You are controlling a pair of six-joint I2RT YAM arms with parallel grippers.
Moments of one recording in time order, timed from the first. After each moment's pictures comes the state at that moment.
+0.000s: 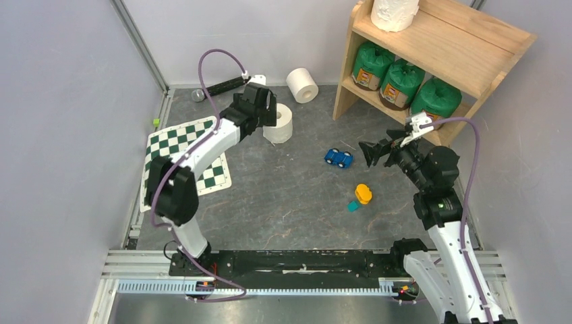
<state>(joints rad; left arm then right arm) -0.49 1.72 1.43 -0.39 -0.39 -0.26 0.11 0.69 0.74 -0.06 -0.37 0.06</state>
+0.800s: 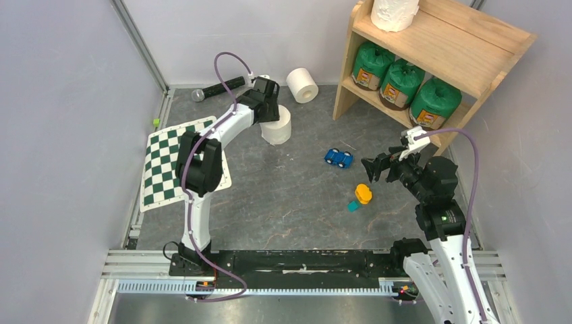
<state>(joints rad) -0.41 2.13 1.78 -0.48 -0.28 -0.39 0.11 0.57 0.68 -0.30 -0.34 0.01</state>
